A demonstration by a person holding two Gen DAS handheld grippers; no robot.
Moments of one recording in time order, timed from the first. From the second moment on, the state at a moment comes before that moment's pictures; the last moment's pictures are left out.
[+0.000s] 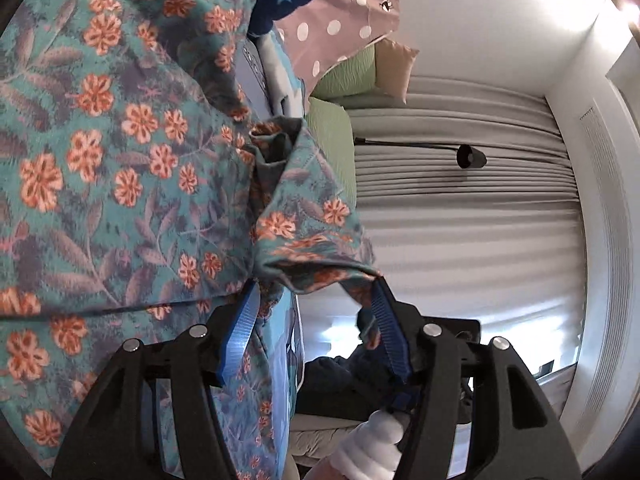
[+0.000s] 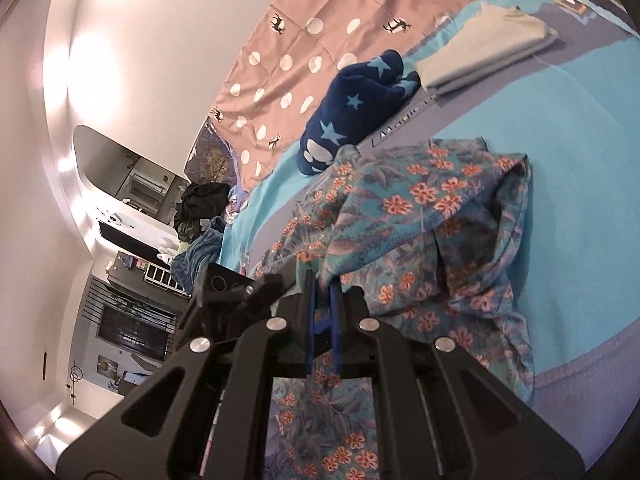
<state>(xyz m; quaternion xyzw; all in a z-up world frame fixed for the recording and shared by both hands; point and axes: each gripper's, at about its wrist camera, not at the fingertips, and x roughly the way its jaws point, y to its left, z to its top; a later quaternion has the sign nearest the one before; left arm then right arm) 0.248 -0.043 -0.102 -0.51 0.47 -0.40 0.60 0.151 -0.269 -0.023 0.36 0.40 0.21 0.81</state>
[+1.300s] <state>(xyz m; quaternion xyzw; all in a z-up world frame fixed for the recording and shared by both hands) 0.258 0.164 0.084 -0.25 0.35 -0.33 0.84 0.171 -0.005 0.031 0.21 0.39 0.41 0.80</state>
